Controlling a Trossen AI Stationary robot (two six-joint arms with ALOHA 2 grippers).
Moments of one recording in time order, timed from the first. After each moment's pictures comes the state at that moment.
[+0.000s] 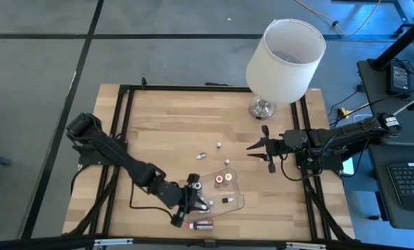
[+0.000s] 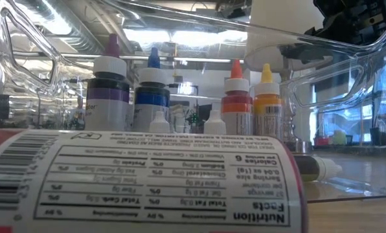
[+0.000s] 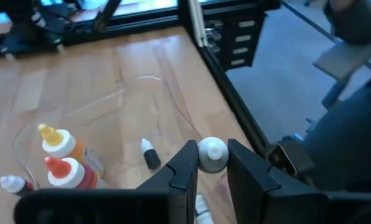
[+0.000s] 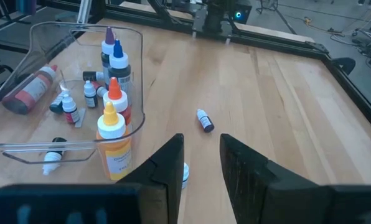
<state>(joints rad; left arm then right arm) -0.57 1.65 1.15 -0.02 -0.24 -0.16 0.17 0.81 0.39 0.07 0.10 -0.11</state>
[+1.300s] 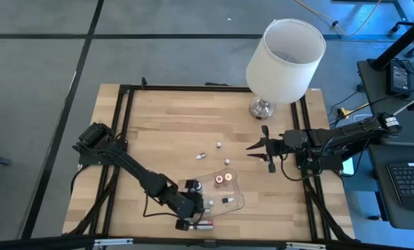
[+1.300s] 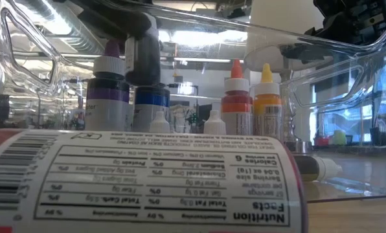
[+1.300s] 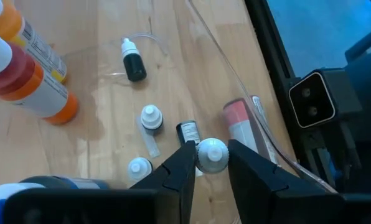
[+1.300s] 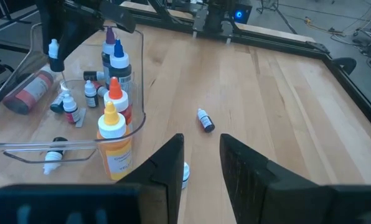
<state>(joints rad) -0.58 1.84 1.24 -0.24 -0.21 -0.40 0.17 0.81 0.39 0.07 0.10 -0.11</state>
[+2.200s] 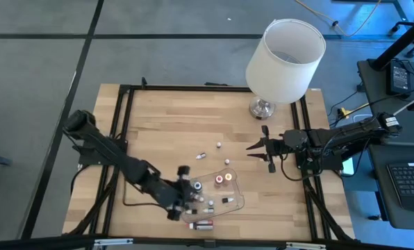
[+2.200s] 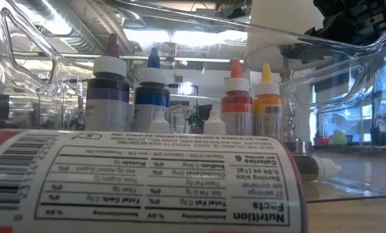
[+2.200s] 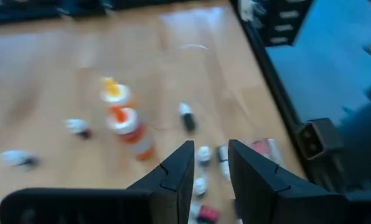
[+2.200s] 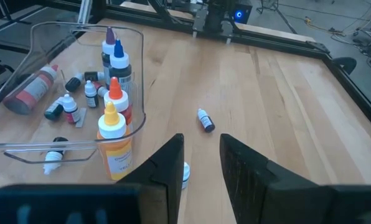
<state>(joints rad) -0.60 1.57 1.20 -0.31 -0.39 -0.29 0.17 0.81 0.39 0.07 0.09 -0.11</state>
